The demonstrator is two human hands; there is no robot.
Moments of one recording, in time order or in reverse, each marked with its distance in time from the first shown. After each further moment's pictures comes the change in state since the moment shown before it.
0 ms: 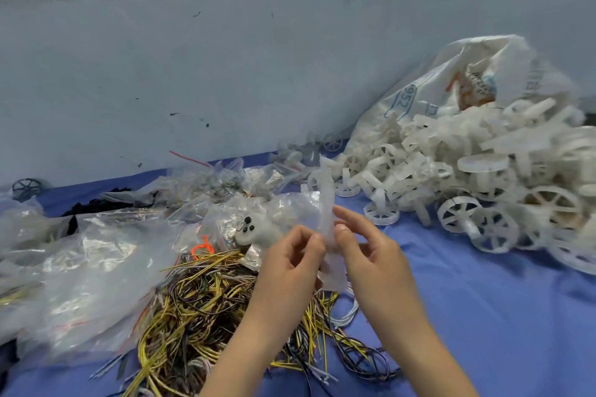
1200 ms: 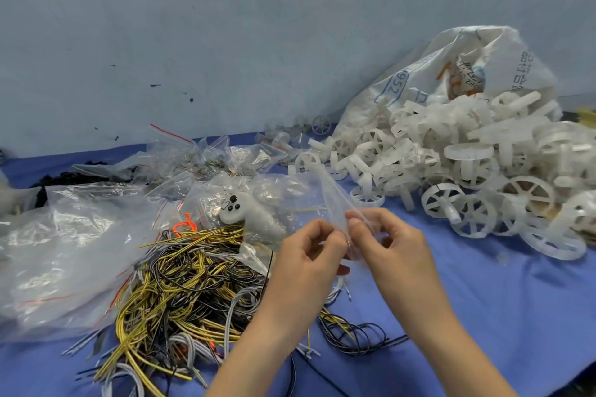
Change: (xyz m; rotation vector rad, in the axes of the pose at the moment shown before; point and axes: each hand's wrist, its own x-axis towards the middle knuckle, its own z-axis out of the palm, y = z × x) left_hand -0.015 0.003 0.034 -0.209 -0.059 -0.051; right_hand -0.009 0.000 -0.030 -0.178 0.098 0.034
